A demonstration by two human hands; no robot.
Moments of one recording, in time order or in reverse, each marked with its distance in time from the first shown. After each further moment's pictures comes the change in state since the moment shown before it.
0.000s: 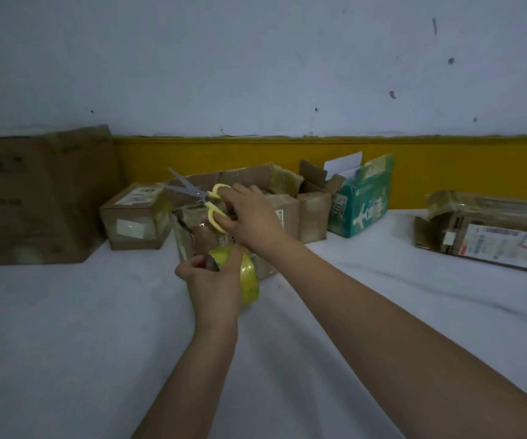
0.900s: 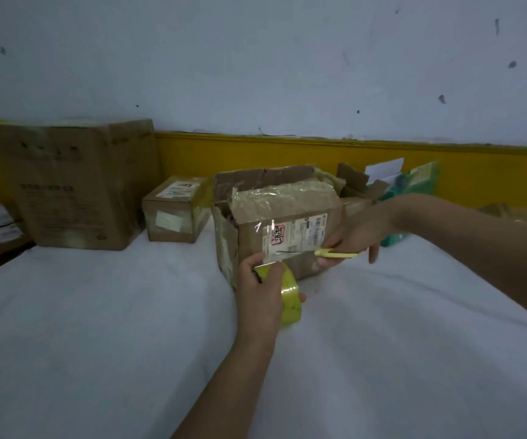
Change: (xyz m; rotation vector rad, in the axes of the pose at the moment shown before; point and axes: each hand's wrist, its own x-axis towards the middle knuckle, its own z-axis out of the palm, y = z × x) left_hand 0.001 -0.012 -0.012 -0.099 -0.213 -0.125; right_hand 0.000 0.034 -0.108 -0.108 -1.348 0.344
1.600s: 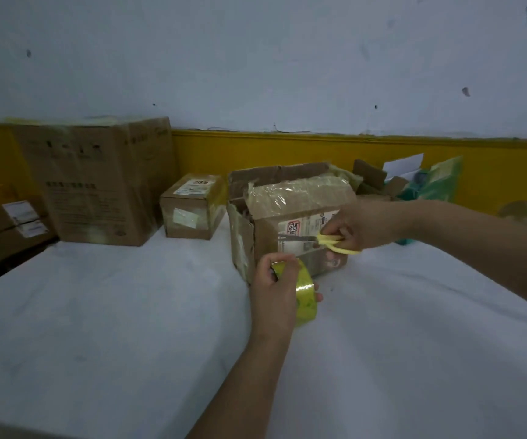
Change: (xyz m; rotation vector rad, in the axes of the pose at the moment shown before) left_hand -0.004 0.002 -0.005 -0.012 -0.040 0.057; right_hand 0.004 -0.016 0.007 -0.196 0.429 -0.207
